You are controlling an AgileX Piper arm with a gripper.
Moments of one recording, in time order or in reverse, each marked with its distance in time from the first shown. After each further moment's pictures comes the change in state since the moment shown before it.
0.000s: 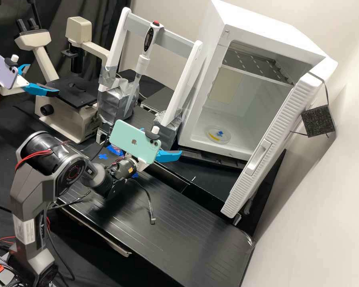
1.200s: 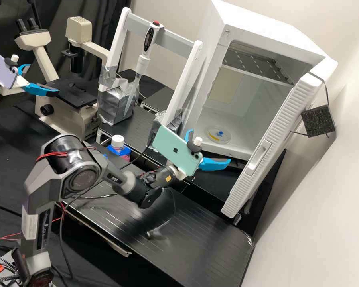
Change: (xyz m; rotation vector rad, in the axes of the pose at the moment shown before) arm 0.040 0.108 0.060 0.011 -0.029 0.287
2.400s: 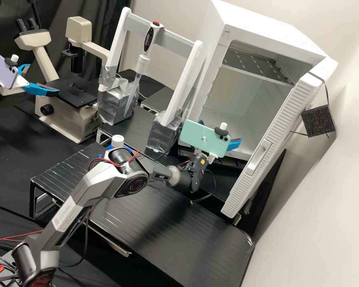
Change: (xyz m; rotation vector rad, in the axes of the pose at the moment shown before) arm 0.126 -0.021 0.033 -0.046 0.186 -0.222
